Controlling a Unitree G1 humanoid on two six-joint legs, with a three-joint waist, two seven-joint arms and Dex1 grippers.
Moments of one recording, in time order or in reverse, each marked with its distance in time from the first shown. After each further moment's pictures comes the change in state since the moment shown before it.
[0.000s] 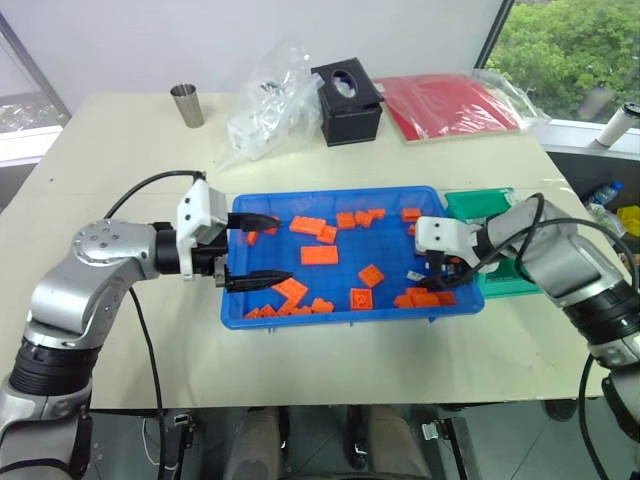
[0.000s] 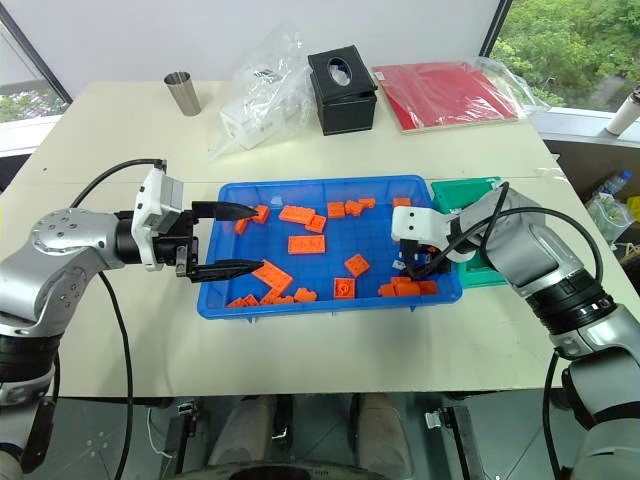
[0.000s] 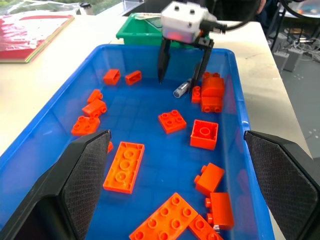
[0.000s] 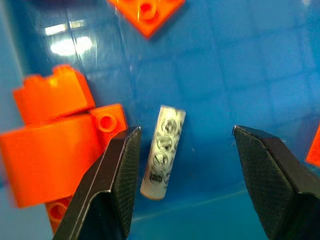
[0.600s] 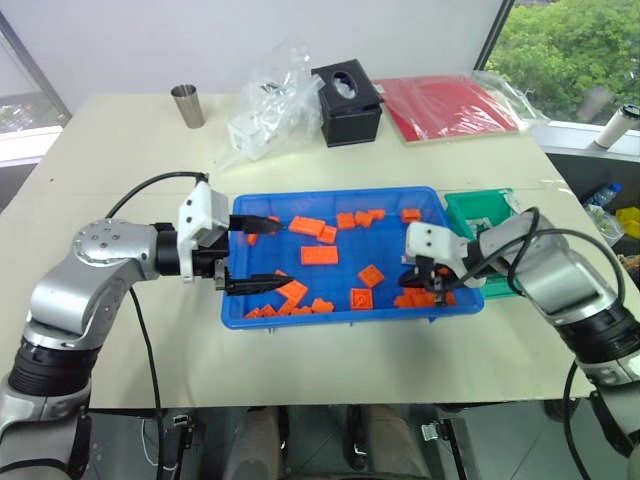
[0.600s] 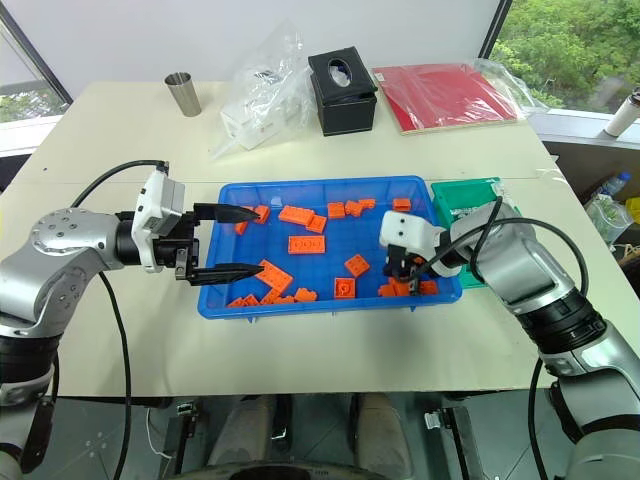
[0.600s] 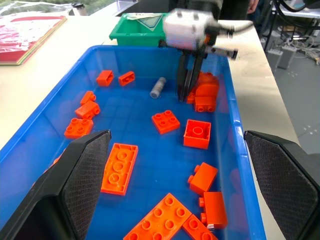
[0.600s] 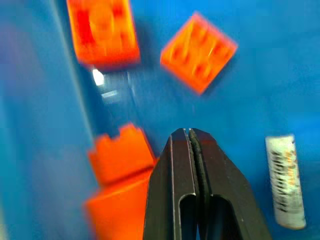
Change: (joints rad) left arm -0.004 0.005 -0.005 -0.010 0.000 0.000 -0.028; right arm 0.045 0.074 -0.154 -0.222 0.142 0.367 -0.002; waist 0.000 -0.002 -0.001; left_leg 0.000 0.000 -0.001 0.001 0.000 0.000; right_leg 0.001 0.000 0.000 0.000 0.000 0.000
